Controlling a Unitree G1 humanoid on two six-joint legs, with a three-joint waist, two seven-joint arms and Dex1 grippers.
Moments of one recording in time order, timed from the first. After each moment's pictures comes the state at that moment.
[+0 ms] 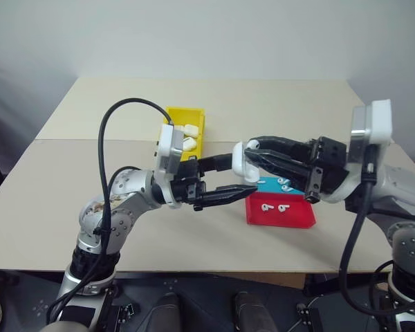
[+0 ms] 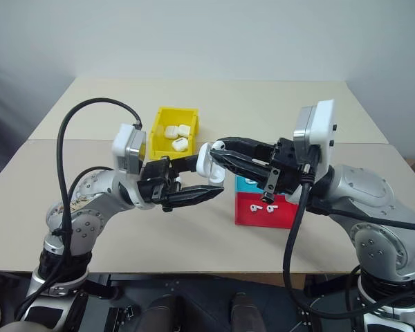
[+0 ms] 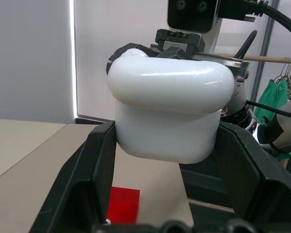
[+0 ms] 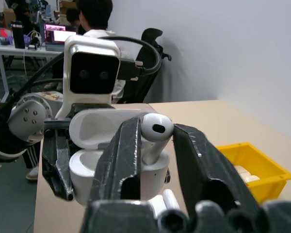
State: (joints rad) left arm -0.53 0.40 -0.06 -0.40 -0.83 0.59 -0.93; right arm -0.44 -0.69 -0.21 -0.66 0.96 0.69 0.68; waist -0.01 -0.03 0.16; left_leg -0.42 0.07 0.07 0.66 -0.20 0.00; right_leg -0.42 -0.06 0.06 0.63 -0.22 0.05
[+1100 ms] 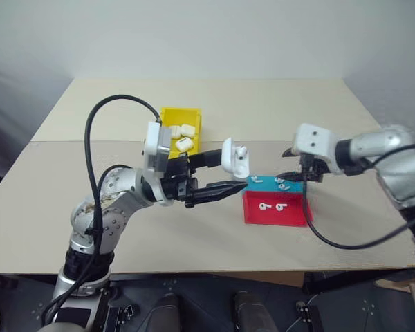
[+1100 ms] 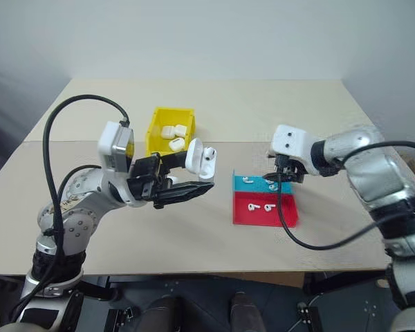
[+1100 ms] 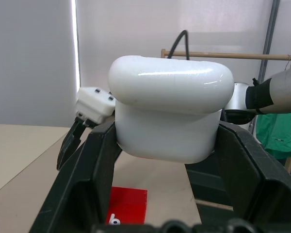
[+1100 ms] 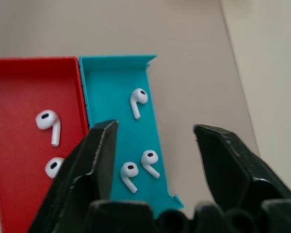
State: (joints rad) left arm -0.51 0.43 -0.02 -0.40 -0.82 0.55 -0.96; right arm -0.91 -0.92 0.42 0.23 0.07 0.30 1.16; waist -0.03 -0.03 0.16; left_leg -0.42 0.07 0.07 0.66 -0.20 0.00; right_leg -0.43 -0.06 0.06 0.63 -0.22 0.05
